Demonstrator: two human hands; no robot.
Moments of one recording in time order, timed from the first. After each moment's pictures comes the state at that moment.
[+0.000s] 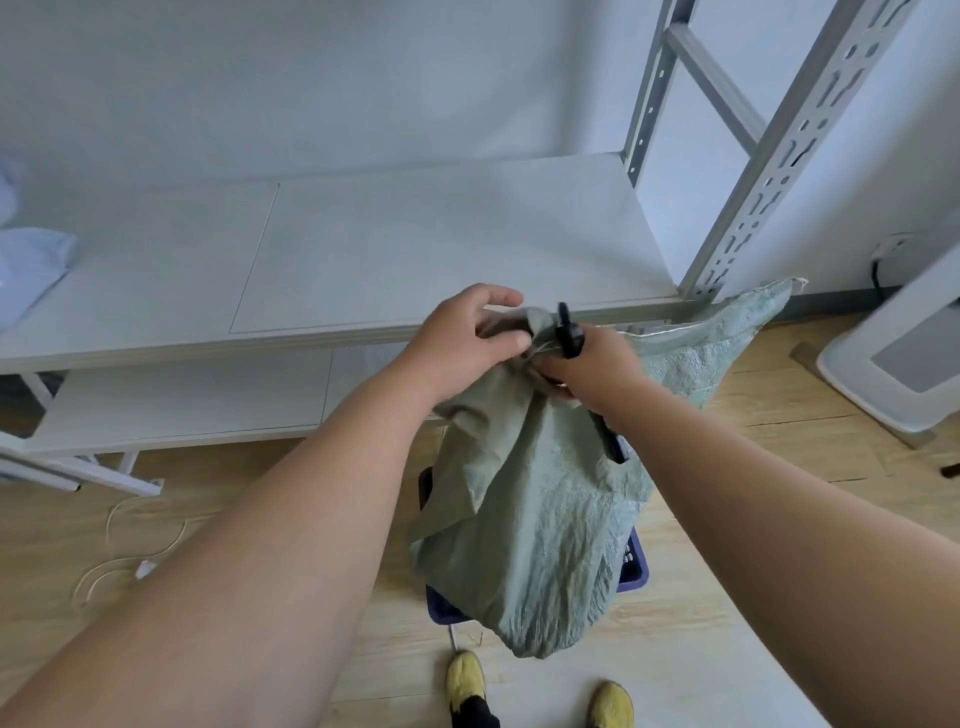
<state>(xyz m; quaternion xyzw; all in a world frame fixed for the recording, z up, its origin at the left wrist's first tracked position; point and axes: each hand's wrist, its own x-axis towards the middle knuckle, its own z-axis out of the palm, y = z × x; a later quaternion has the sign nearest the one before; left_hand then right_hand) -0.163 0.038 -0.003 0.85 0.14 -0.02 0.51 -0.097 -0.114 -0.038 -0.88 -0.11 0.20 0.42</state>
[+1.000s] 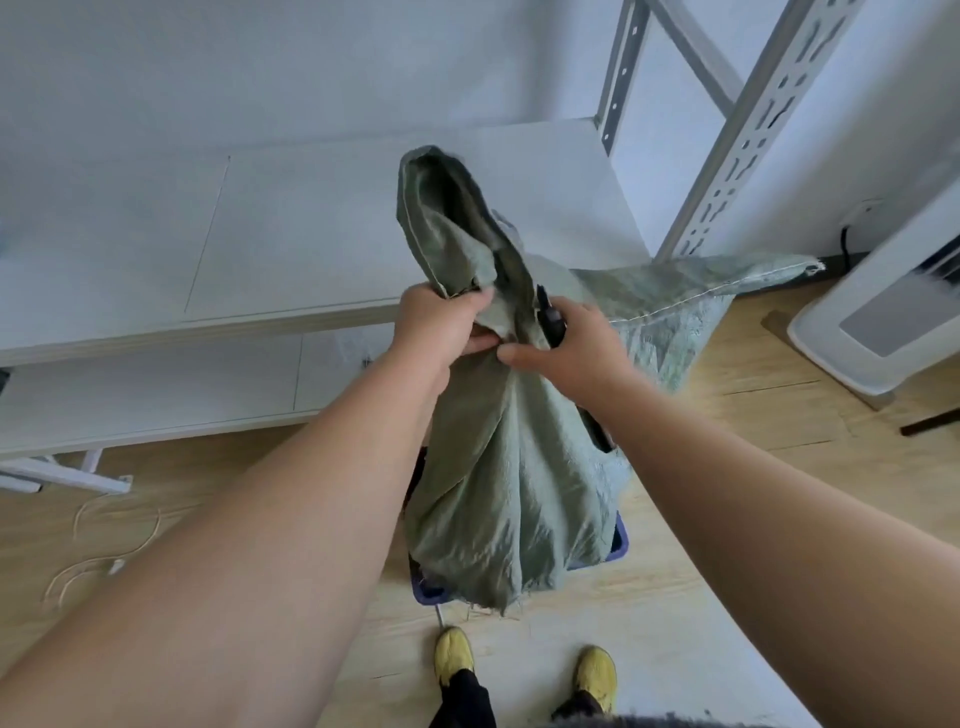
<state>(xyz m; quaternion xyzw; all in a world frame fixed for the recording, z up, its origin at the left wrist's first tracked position) -0.130 0.015 -0.026 0.62 0.33 0.06 0.71 -0.101 -0.125 -0.042 -0.88 -0.11 0.17 0.42</state>
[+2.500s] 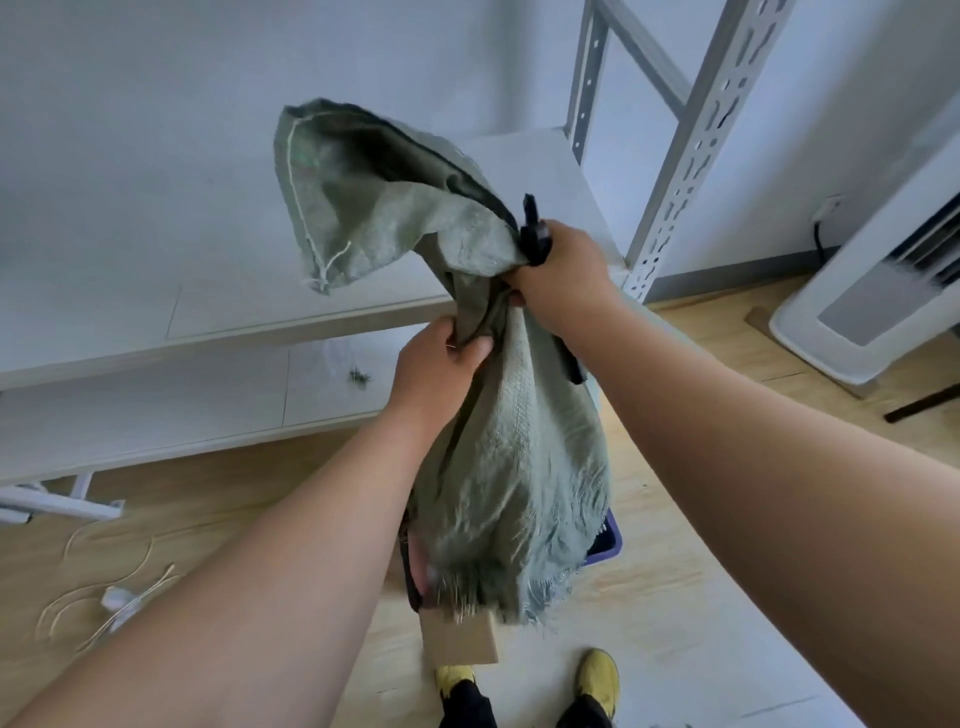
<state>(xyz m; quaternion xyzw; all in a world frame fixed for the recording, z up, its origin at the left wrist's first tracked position) -0.160 -0.003 -0.059 0.86 0.20 0.03 0.47 -0.084 -0.117 0.014 -0.86 -0.11 0.08 0.50</state>
